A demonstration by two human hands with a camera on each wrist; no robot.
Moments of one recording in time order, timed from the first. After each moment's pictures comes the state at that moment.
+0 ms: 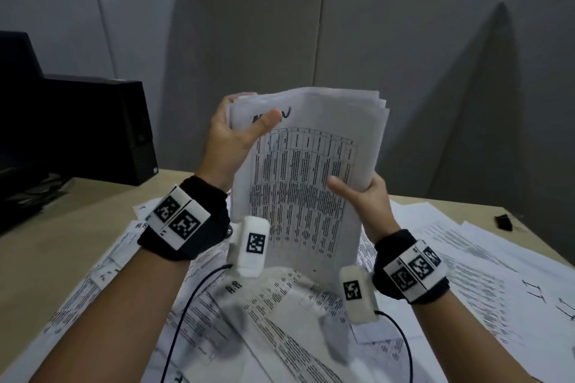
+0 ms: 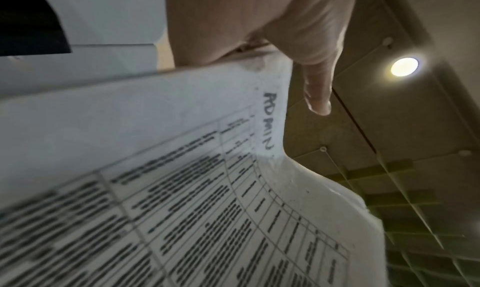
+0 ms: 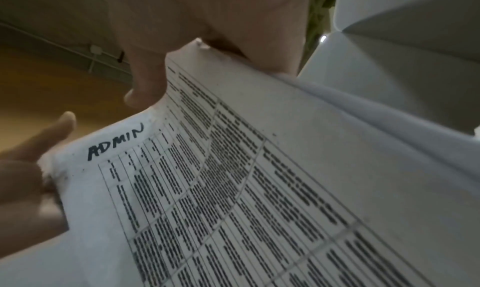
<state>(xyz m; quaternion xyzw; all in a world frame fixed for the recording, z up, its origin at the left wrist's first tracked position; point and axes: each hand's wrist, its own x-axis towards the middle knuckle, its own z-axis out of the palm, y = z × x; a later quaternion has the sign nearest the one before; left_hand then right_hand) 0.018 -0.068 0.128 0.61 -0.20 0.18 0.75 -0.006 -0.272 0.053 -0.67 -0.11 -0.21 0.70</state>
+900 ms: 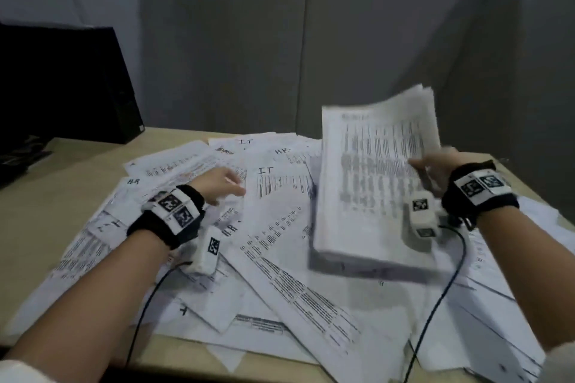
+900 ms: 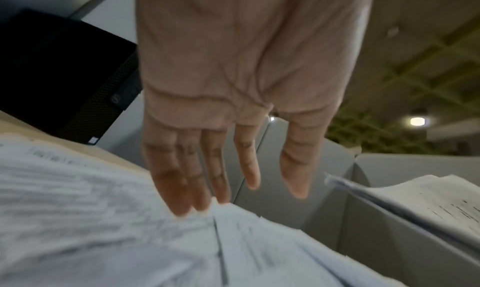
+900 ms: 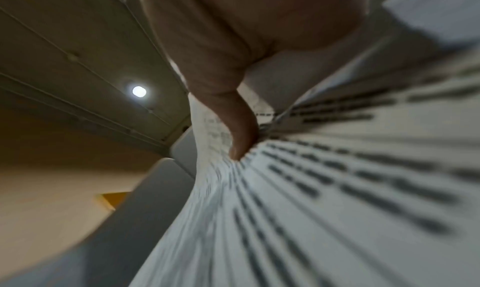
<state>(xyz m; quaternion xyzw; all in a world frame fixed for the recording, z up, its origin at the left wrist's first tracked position) 0.046 -0.034 -0.002 0.93 -0.04 -0.15 0.34 -0.003 -0.417 0.028 -0.74 0.34 -0.08 0.57</state>
